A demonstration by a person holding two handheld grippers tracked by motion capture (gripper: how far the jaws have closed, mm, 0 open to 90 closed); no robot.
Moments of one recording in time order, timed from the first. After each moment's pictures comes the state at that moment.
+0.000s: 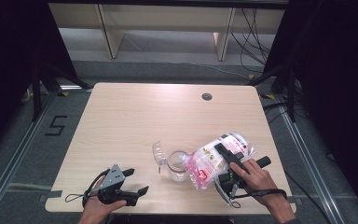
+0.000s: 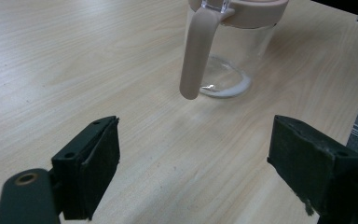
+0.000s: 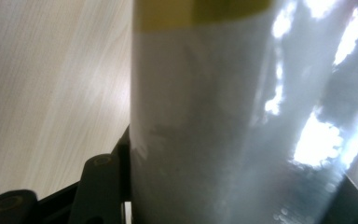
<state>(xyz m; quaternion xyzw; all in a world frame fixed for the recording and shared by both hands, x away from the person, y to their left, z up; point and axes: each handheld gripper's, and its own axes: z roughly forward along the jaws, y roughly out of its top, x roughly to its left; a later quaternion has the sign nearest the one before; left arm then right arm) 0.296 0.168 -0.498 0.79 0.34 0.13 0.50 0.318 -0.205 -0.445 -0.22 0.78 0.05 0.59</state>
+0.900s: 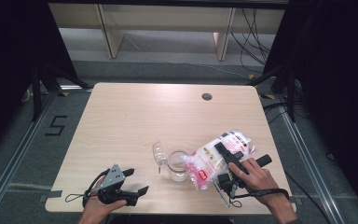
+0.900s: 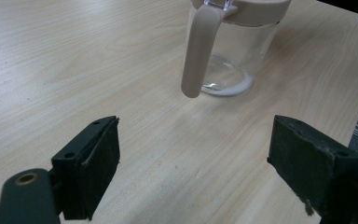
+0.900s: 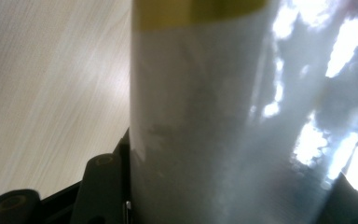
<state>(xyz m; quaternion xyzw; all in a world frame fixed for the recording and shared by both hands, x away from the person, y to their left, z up) 0.297 0.168 -0.499 0.78 0.35 0.13 0.50 0.317 -0.204 -0.441 -0.24 0.76 0.01 0.60</state>
